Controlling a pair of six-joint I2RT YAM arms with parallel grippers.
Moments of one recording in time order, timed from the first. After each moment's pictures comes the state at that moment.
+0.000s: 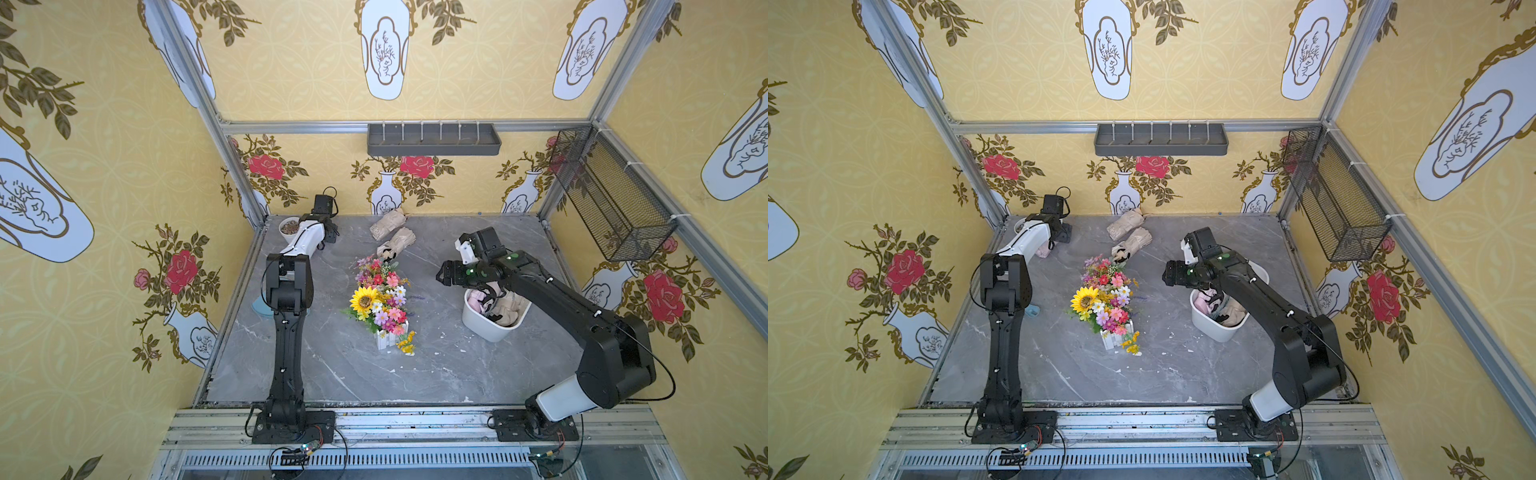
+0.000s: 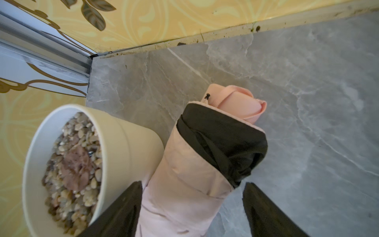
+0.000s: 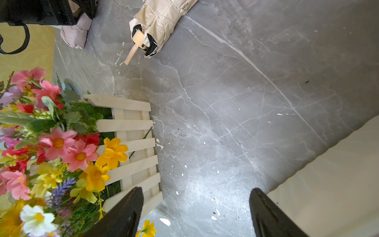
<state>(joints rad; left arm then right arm) -0.08 2.48 2.16 -0.64 -0.37 0.10 0.38 1.53 1.21 -0.65 -0.26 0.45</state>
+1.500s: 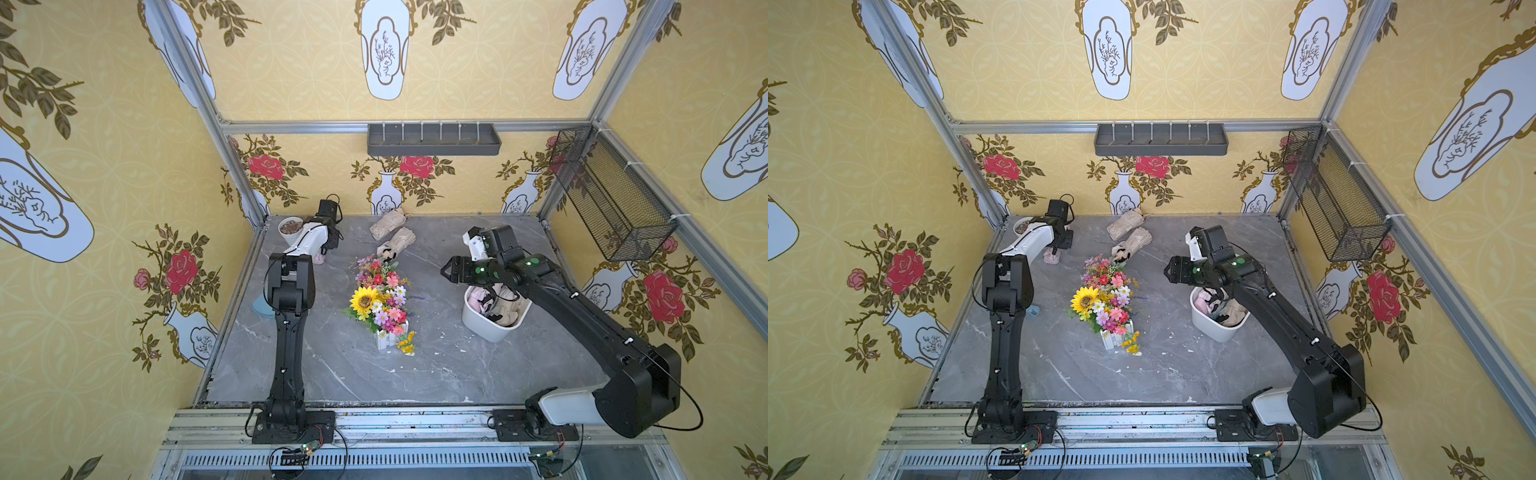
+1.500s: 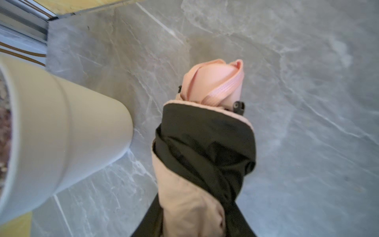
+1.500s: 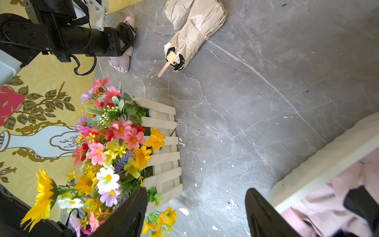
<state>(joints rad) -0.11 2.44 2.08 -0.73 -0.28 -0.01 0.38 1.36 1.21 -0.70 -0.29 0.49</state>
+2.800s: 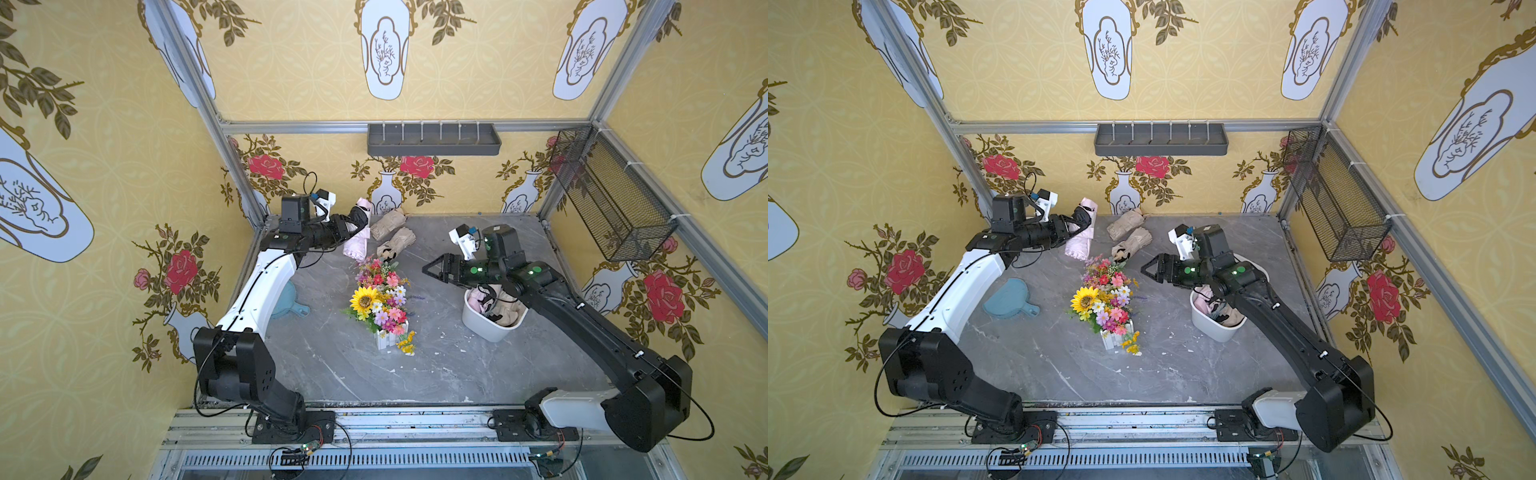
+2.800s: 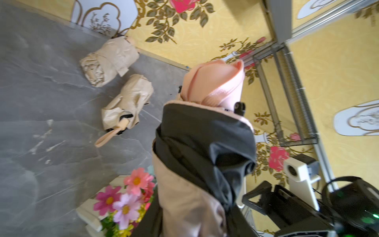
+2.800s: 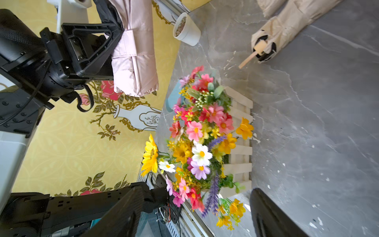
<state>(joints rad) -0.12 1.52 1.39 -0.41 0.77 -0.61 0.47 1.33 1.19 -0.47 -0.61 0.64</state>
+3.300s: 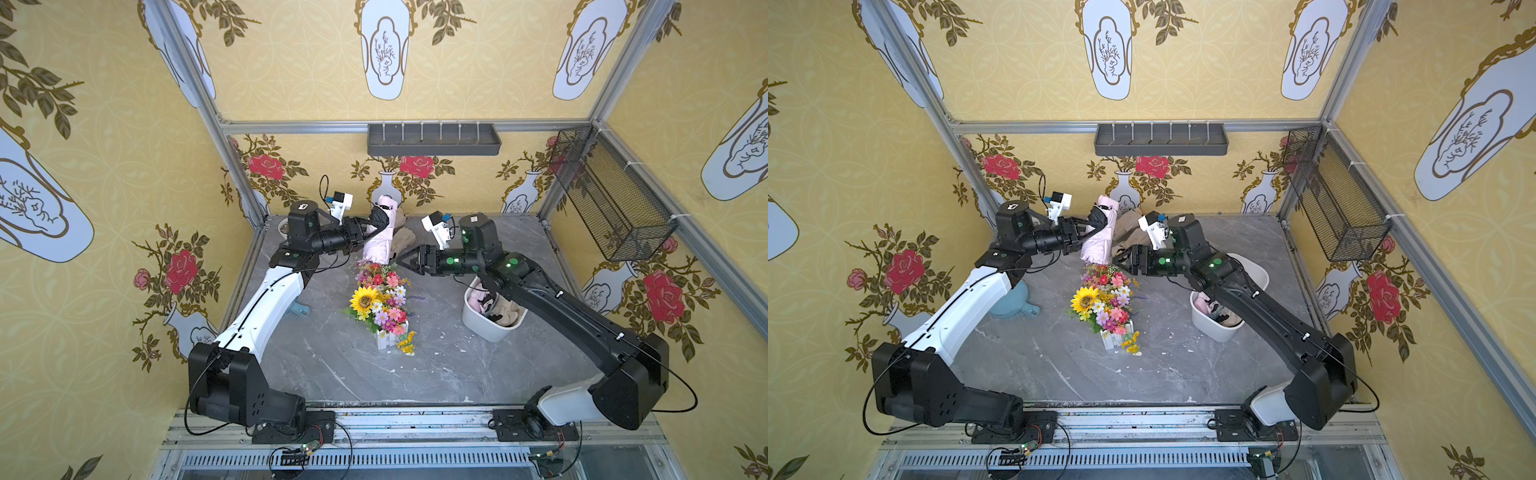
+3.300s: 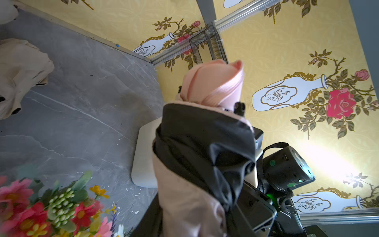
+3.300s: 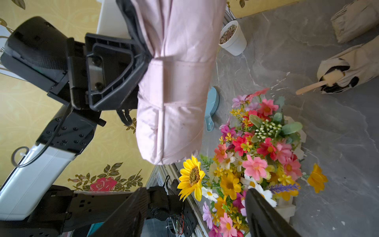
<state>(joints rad) -0.24 1.43 1.24 -0.03 0.94 -0.96 0.59 1.43 1.32 -0.33 -0.60 0.67</state>
